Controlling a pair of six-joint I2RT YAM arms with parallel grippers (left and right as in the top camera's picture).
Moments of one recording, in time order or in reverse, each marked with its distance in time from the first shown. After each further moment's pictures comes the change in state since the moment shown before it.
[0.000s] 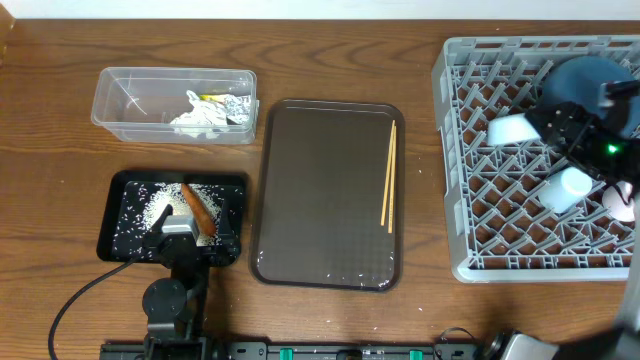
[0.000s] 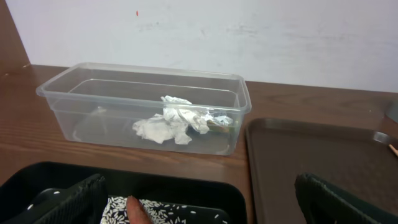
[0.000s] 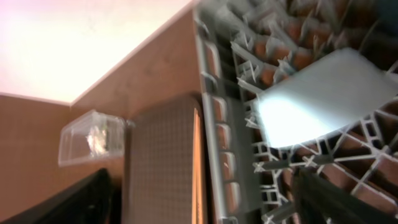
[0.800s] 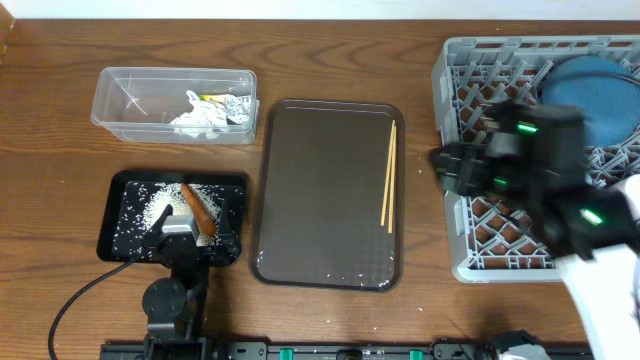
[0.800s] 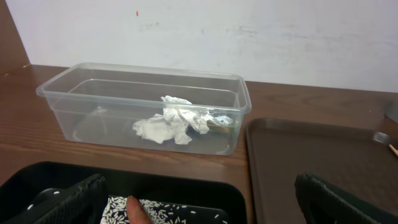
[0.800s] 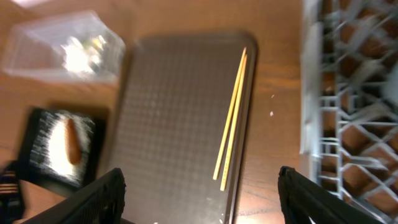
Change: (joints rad) left arm 0.000 0.000 0.000 0.000 0.000 0.000; right arm 0.761 -0.154 -0.023 -0.097 0.565 0.168
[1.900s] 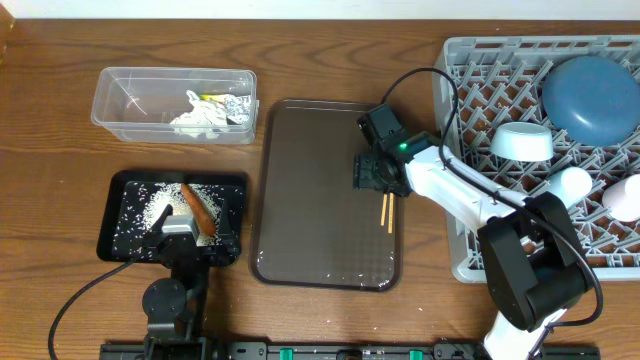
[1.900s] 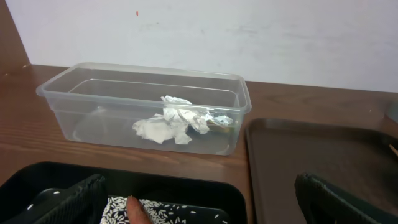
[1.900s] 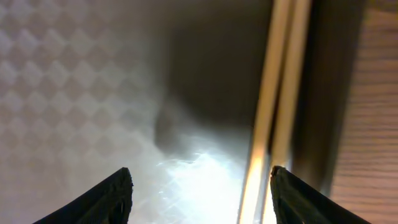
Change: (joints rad) left arm 0.000 0.000 0.000 0.000 0.000 0.000; right arm 0.242 0.682 -0.006 0.280 0.221 0.242
